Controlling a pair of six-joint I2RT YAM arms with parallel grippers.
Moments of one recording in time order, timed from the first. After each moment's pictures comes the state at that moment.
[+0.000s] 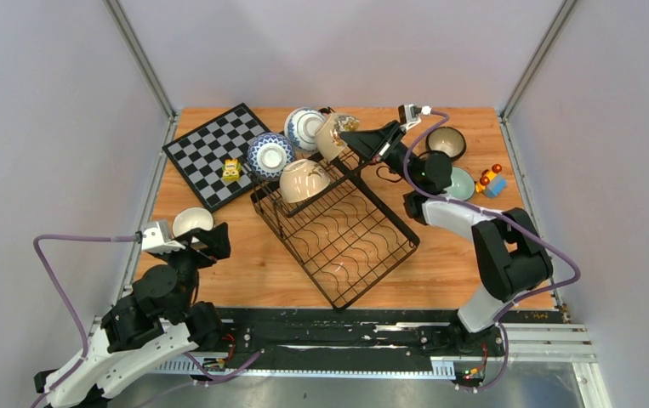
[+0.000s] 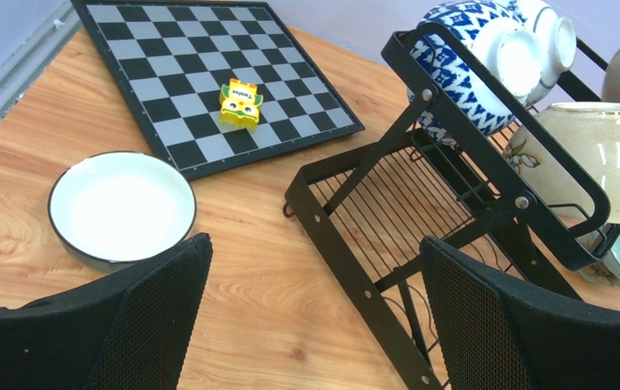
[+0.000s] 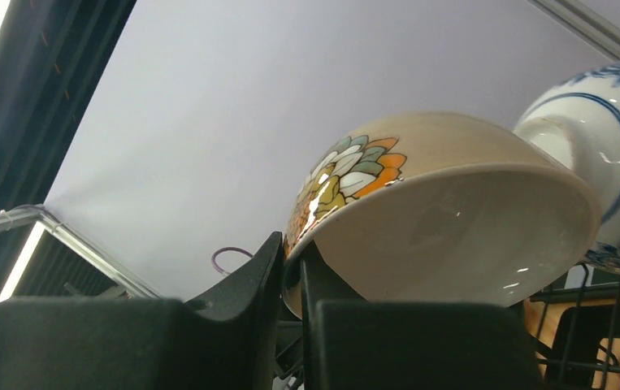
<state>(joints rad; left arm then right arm) -0.99 0.05 0.56 -0.61 -1.01 -0.51 0.42 1.64 0.90 1.35 -0.55 1.47</state>
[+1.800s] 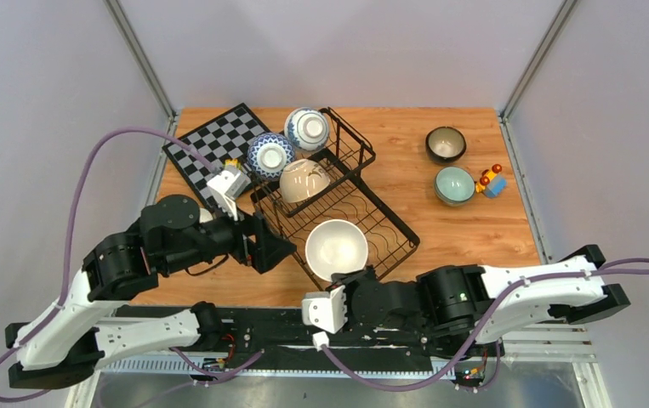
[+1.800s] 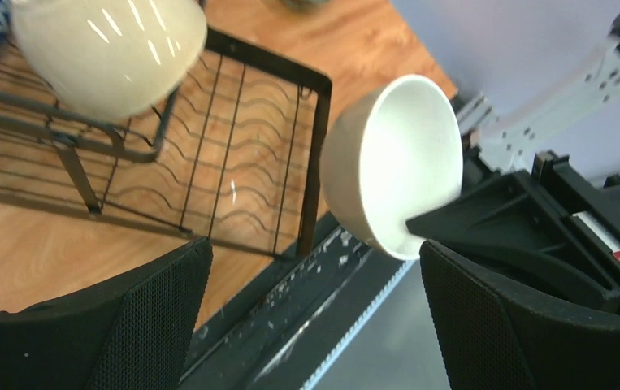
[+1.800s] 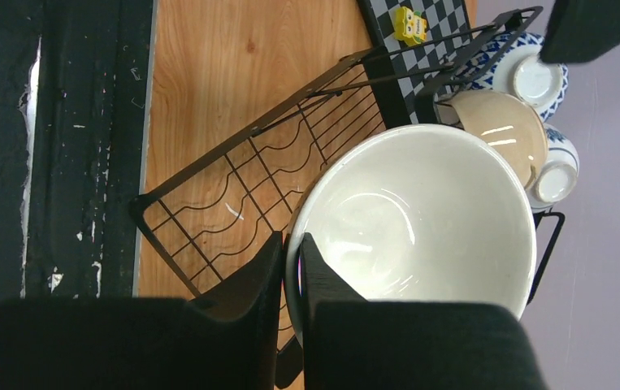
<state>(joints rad) -1.02 0.76 1.32 -0.87 -0.10 -0.50 1.73 1.12 1.29 -0.79 0.54 -0.51</state>
